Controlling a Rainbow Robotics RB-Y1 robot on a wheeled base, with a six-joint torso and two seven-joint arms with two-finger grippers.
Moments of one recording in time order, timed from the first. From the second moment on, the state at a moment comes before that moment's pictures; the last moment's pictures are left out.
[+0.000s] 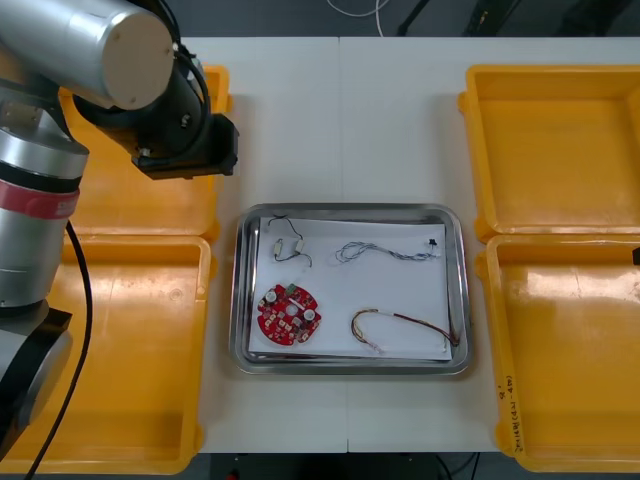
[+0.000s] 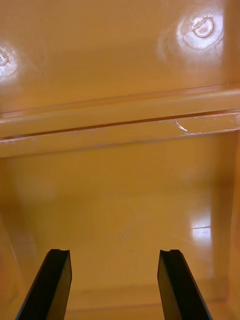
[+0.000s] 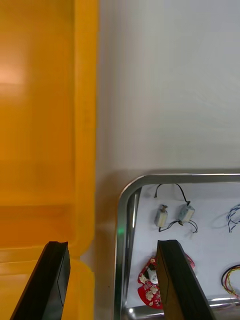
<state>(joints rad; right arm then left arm) -0.13 -0.96 -0.26 -2.02 -0.99 1.70 1.18 -0.81 0.41 -0.13 -1.77 0.54 1.91 -1.02</state>
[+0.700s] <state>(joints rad) -0.13 -0.96 -0.26 -2.02 -1.00 1.70 1.18 -0.69 0.55 0.08 -1.90 0.57 1.91 -1.20</state>
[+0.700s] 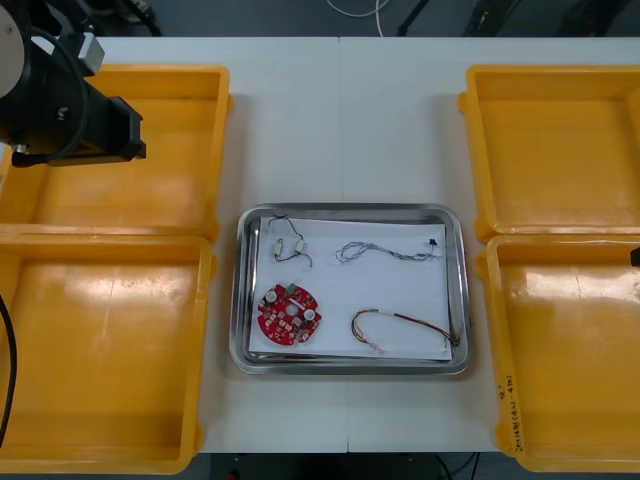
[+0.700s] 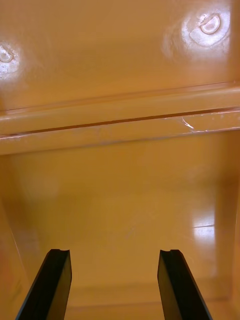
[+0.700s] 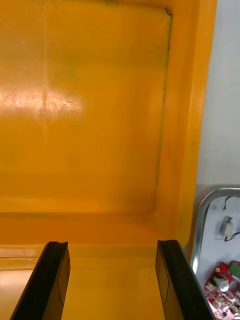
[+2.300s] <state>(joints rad) -0.24 -1.00 -0.16 -2.16 -1.14 1.70 1.18 -0.23 0.71 0.29 -2.23 0.79 1.91 -1.21</state>
